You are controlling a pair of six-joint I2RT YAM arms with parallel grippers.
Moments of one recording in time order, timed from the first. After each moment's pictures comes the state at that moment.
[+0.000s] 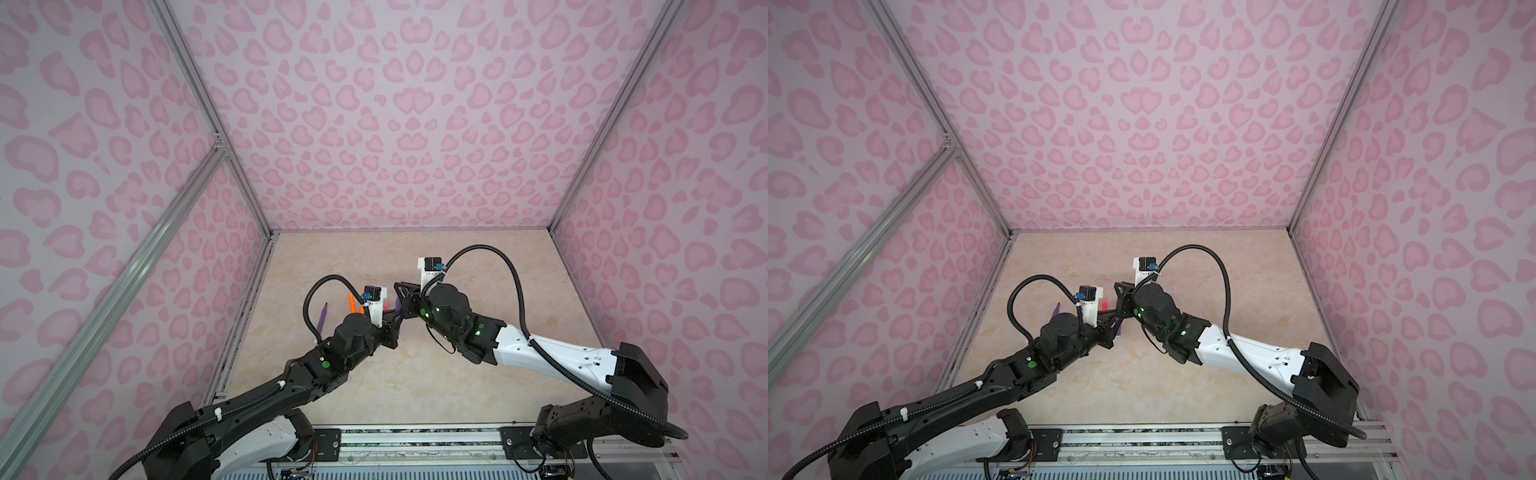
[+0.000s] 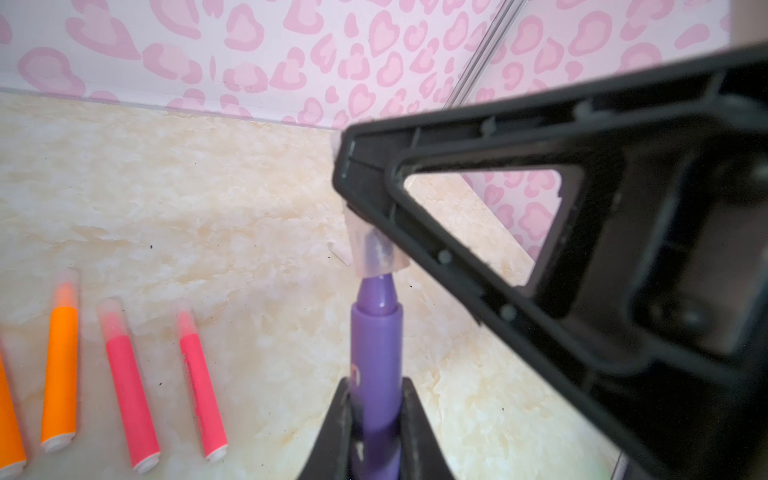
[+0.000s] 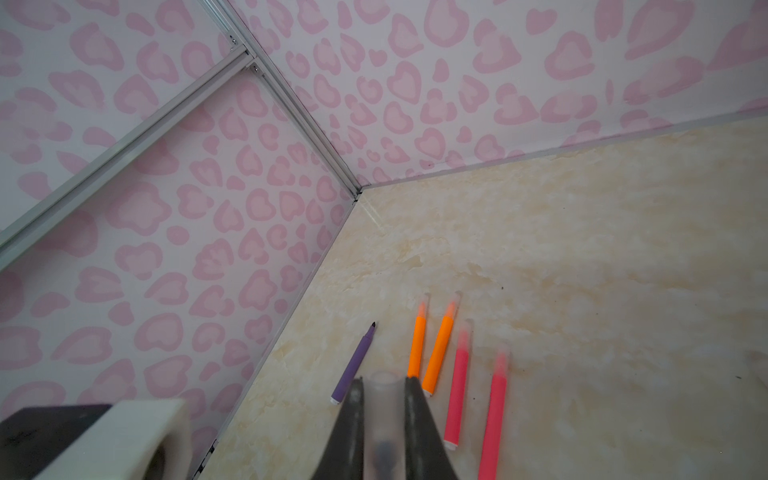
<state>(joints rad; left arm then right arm) -0.85 1.03 0.55 0.18 -0.14 -0.49 0.99 1.44 1.00 0.18 0.31 0.66</state>
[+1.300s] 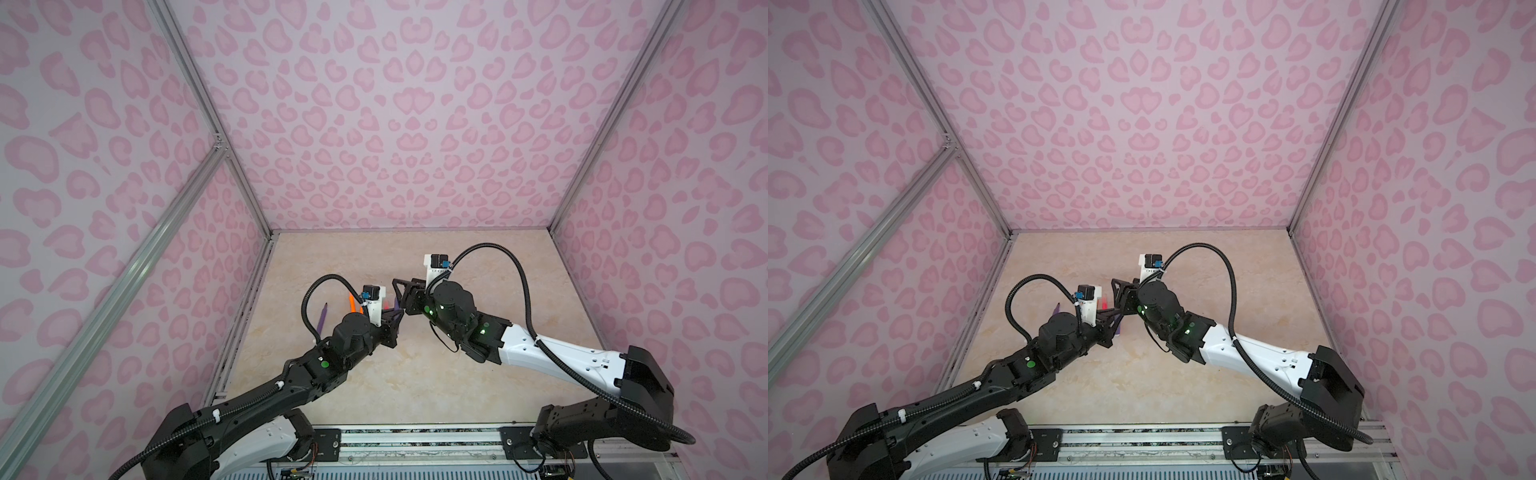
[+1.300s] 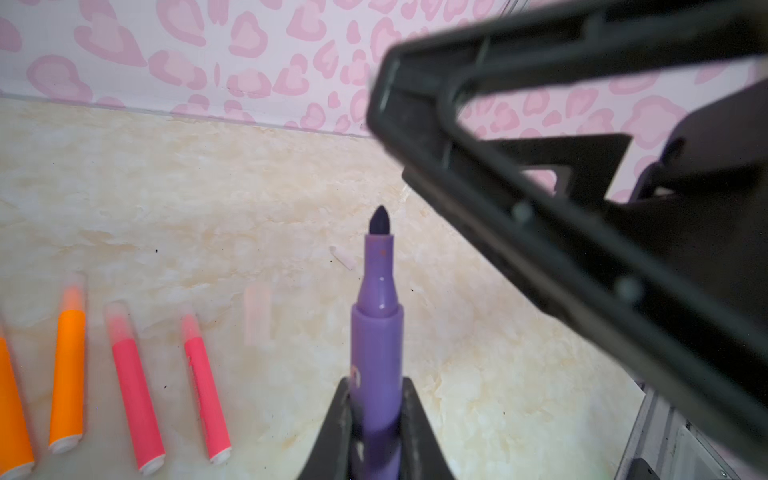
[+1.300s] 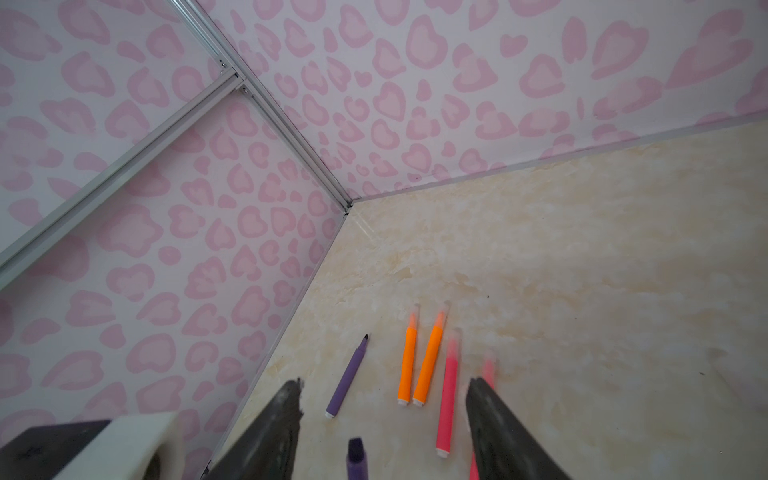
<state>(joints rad) -0.84 1.02 0.56 0.18 -0.13 -0.49 0.95 1.42 1.03 0.14 0.33 0.67</state>
